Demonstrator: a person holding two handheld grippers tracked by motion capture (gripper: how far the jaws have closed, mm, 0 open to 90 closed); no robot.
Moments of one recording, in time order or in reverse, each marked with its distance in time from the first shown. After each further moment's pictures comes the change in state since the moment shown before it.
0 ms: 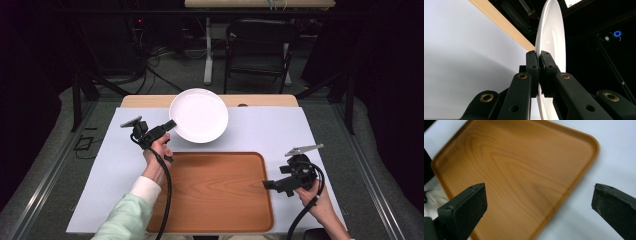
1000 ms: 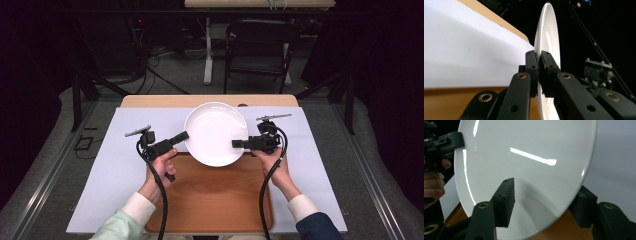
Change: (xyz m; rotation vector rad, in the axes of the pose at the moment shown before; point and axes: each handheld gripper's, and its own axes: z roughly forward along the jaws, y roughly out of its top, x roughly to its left) left arm -0.021 -0.038 -0.028 0.167 -0.176 0.165; right arm -0.008 0.095 0.073 -0.177 0.106 0.115
